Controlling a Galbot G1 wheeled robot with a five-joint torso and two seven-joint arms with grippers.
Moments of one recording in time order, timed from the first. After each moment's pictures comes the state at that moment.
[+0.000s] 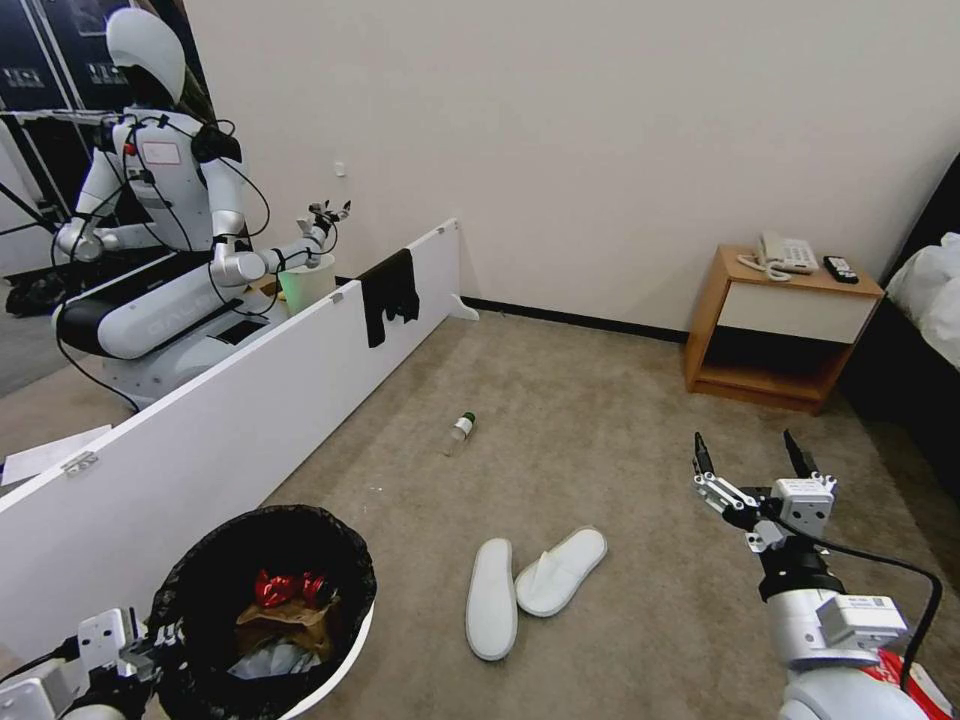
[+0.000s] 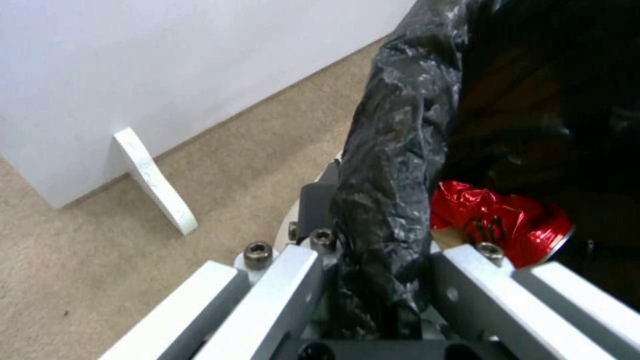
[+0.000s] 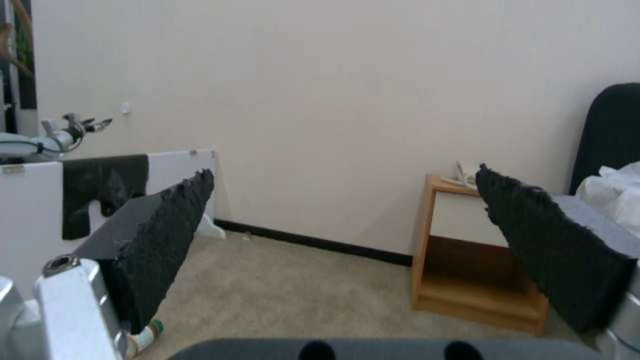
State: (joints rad) left arm 1.71 -1.42 -0.99 -2.30 -0.65 0.66 -0.17; right arm -1.51 1.12 0.59 2.22 0.27 0.04 0.30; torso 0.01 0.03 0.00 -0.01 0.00
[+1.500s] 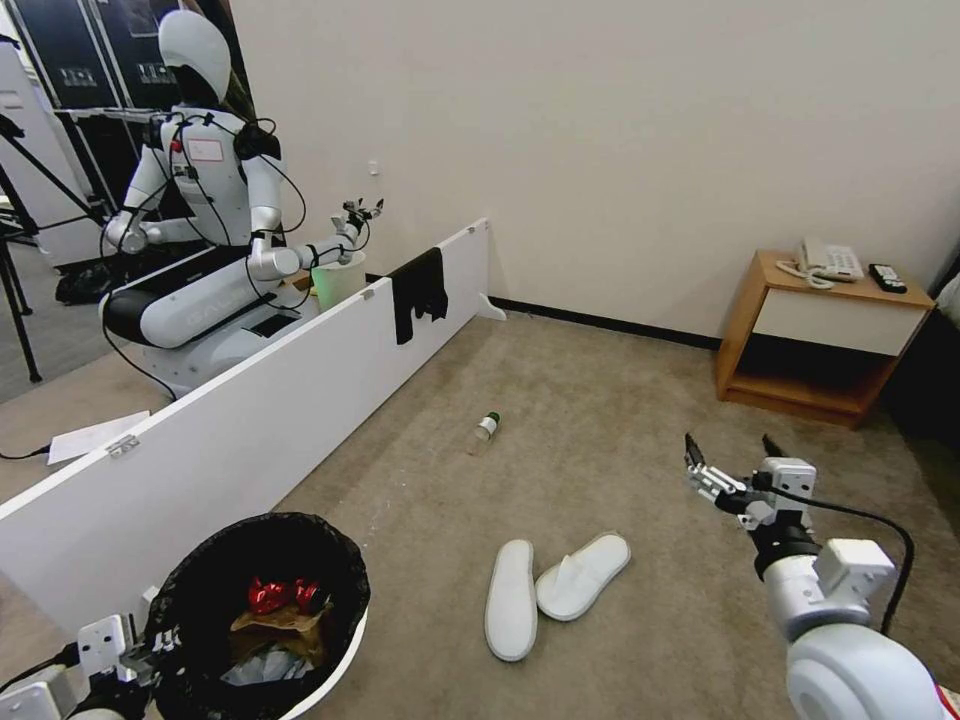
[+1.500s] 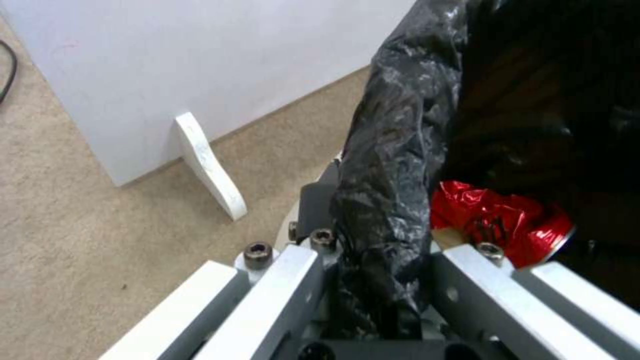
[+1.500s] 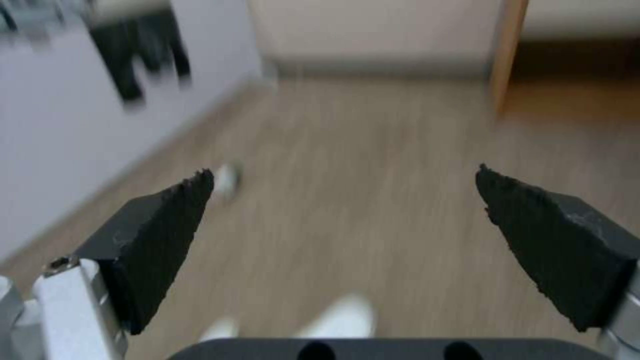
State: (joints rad) left arm 1.69 -1.43 -0.99 -2.25 -0.60 0.64 -0.16; right arm -1.36 0.91 0.49 2.15 0.87 -0.36 0.49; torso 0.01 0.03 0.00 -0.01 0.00
